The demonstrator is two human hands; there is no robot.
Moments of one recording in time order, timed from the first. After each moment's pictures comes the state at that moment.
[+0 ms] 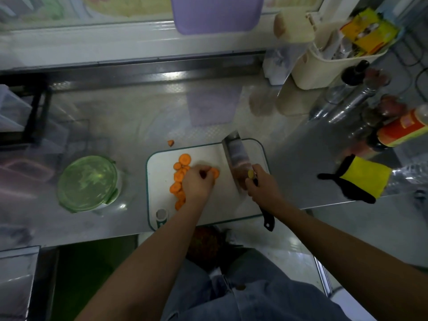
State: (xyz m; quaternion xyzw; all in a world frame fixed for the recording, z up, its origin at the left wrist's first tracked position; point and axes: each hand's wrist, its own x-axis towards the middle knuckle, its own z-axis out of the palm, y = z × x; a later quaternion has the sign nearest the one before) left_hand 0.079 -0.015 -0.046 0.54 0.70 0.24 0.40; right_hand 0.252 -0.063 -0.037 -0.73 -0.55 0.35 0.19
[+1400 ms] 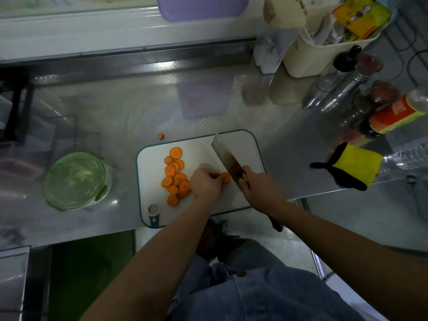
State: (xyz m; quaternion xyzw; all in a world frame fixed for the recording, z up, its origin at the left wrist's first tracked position) left_hand 0.115 -0.031 -0.056 0.50 0.73 0.15 0.45; right_hand 0.252 -0.082 -0.019 -0.71 -0.66 0.25 0.04
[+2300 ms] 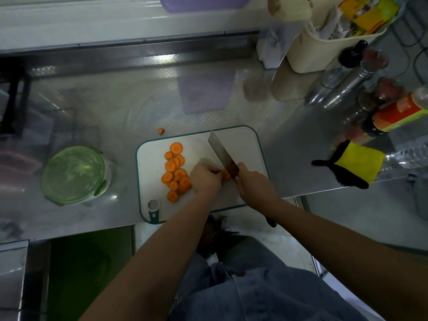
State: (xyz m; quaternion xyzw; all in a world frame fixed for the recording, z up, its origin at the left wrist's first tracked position) left_hand 0.117 -0.028 -0.054 0.47 0.73 0.16 0.47; right_hand 0.240 -0.078 -0.034 -0.70 -0.67 0.25 -0.01
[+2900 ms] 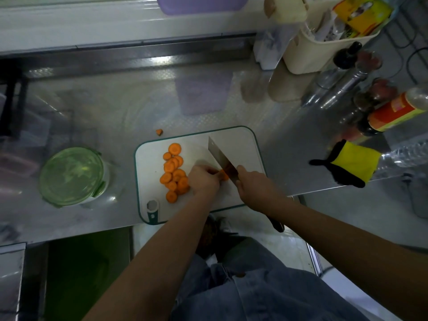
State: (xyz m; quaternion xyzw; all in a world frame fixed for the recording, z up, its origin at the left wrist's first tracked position) left_hand 0.115 -0.029 -0.056 0.45 0.74 0.15 0.48; right_hand 0.243 -0.081 -0.015 -0.68 -0.68 0.25 -0.04
